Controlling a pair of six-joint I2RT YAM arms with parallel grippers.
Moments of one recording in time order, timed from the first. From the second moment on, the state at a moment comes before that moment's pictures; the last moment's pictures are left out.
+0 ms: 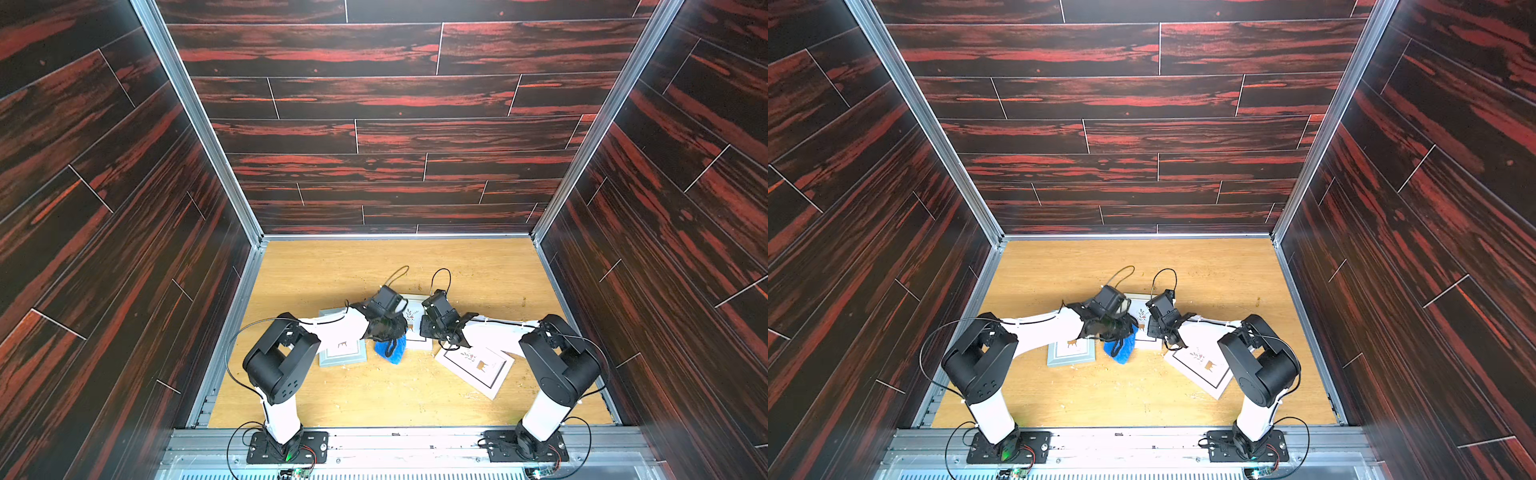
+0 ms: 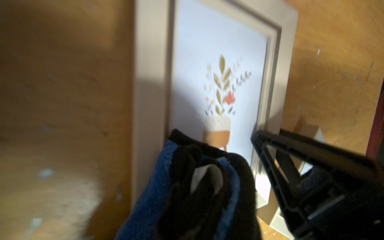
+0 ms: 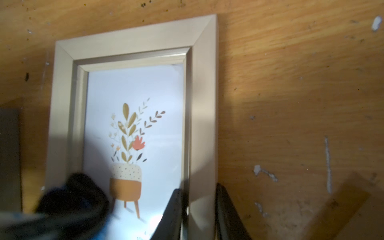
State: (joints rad) left arm -0.65 1.80 1.12 -0.34 0.15 -0.80; right arm 0.70 1.75 0.89 -0.14 0.16 0.71
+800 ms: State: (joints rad) left arm -0.60 2.21 1.63 -0.41 0.21 -0.66; right arm 0.75 1.75 0.88 -0.12 0.24 0.75
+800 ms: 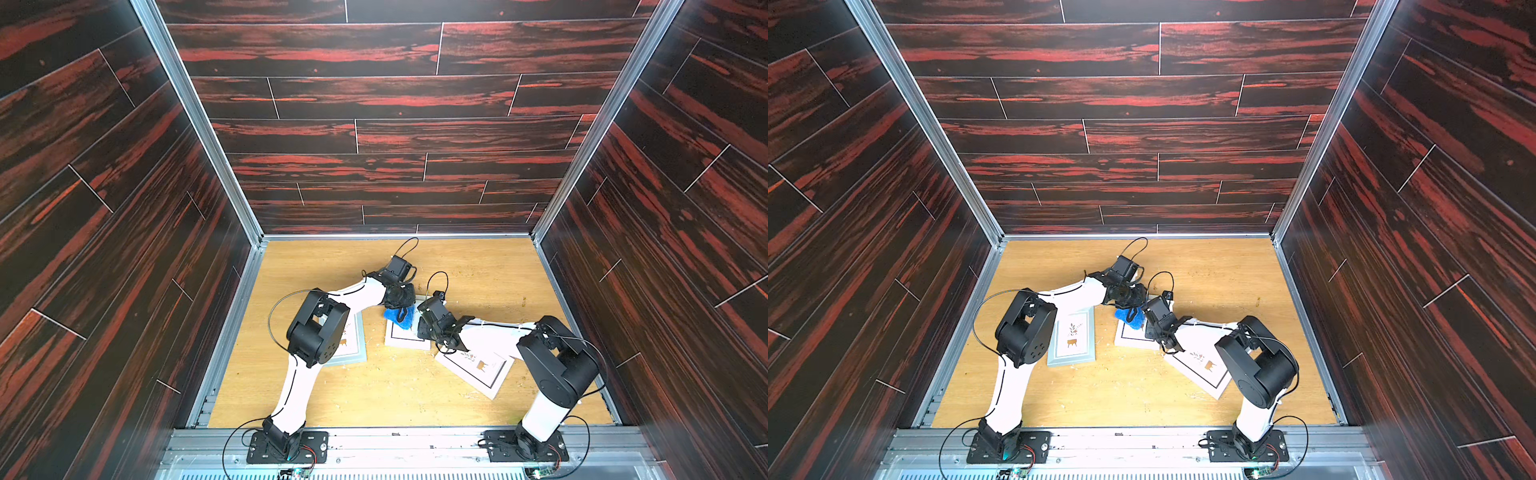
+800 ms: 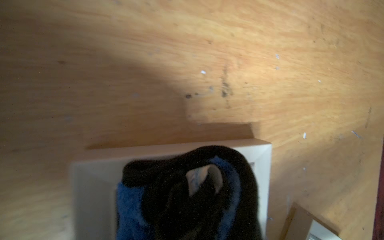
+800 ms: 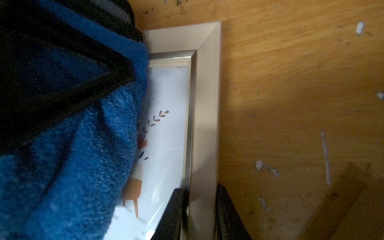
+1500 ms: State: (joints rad) left arm -0.55 2.18 1.60 -0.38 0.23 -0.62; right arm 0.78 1.78 0.91 -0.12 0.24 0.74
